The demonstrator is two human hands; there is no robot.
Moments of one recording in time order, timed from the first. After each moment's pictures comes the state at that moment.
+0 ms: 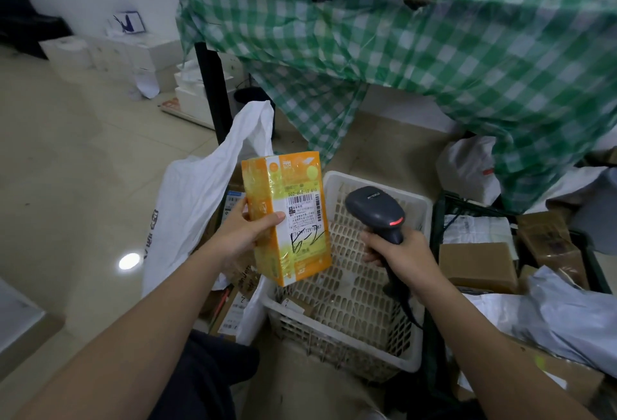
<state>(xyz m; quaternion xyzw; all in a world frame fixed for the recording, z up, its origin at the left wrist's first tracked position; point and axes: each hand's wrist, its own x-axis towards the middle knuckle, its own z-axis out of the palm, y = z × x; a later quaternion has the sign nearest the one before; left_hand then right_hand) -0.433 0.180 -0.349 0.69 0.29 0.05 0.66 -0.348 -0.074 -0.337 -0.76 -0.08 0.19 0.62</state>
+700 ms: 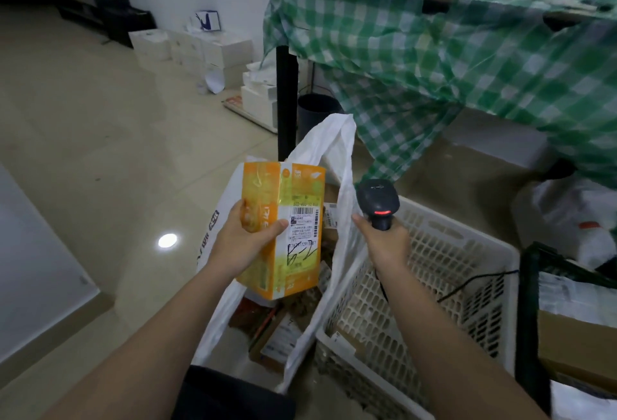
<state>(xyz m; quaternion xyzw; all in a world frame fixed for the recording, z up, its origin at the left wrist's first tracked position) -0.476 0.282 -0.365 0.72 0.38 0.20 0.54 -0.309 0.122 -0.389 -0.79 -0.04 0.10 0.61</state>
